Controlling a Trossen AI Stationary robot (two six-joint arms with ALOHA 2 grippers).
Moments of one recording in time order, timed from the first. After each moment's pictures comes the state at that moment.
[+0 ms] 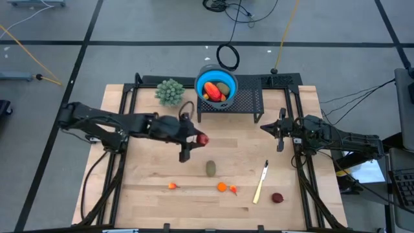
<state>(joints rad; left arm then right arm) -0.14 1.35 1.17 -0.27 -0.10 -0.13 -0.15 0.19 0.23 -0.14 0.00 -0.01</state>
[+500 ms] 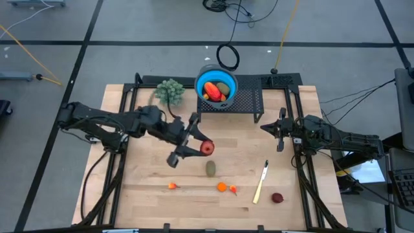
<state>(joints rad) -0.14 1.36 1.18 0.36 0.32 -0.05 -0.15 0.19 0.23 -0.12 0.00 -0.05</state>
